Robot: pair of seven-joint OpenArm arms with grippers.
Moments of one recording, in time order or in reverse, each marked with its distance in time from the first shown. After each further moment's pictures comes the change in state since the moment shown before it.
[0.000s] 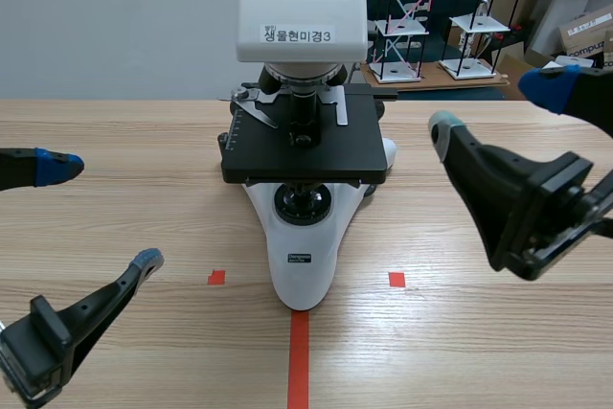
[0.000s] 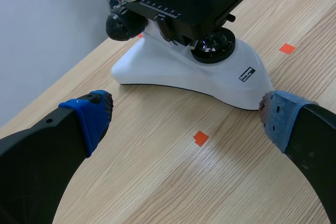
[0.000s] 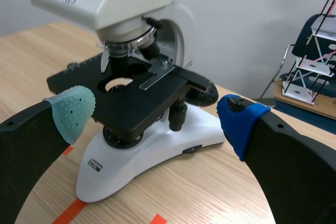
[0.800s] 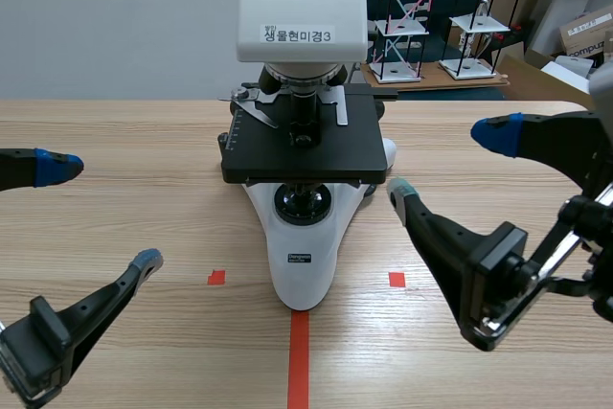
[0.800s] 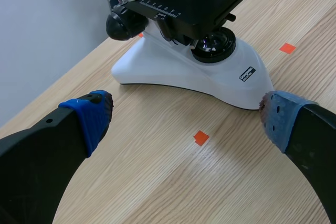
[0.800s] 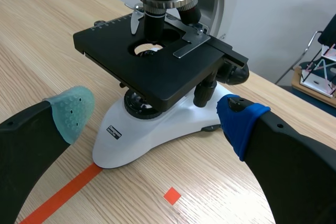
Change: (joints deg) left arm 0.0 0.0 0.0 0.0 0.0 0.0 0.0; right arm 0.0 -7.5 -0.2 0.0 -12.9 8.6 0.1
